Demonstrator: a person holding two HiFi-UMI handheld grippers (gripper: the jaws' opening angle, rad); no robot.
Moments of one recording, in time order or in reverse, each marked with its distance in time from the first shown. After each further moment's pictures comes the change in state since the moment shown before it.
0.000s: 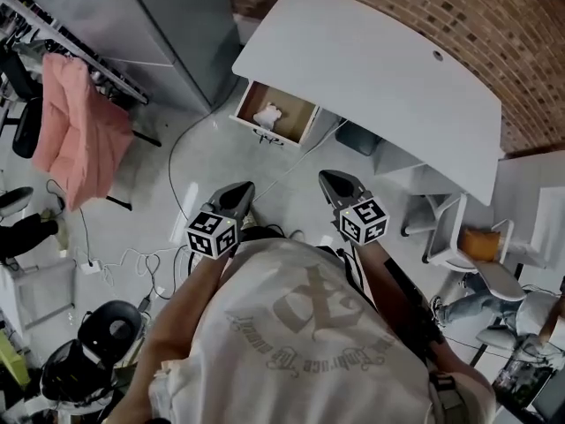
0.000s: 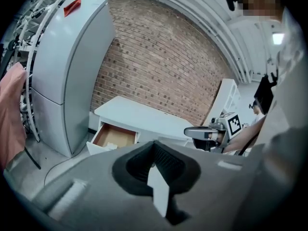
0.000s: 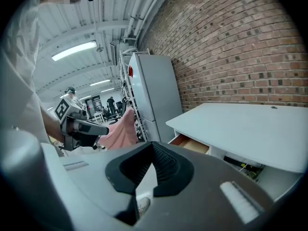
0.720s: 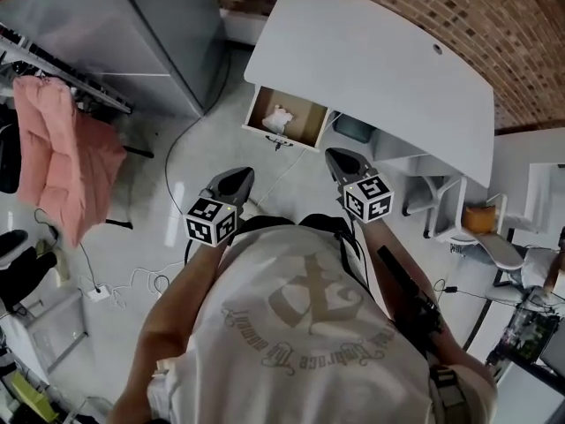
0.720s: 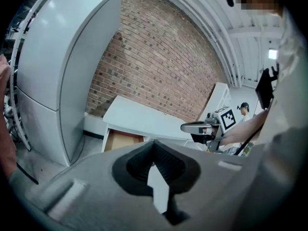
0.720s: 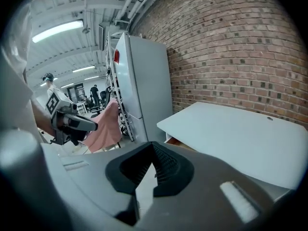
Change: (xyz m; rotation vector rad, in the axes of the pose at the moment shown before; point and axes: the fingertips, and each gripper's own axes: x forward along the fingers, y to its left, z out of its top) left arm -0.006 0.144 0.058 0.017 0.046 -0.148; right arm 0.129 0.000 0.055 -0.018 0.110 -0.206
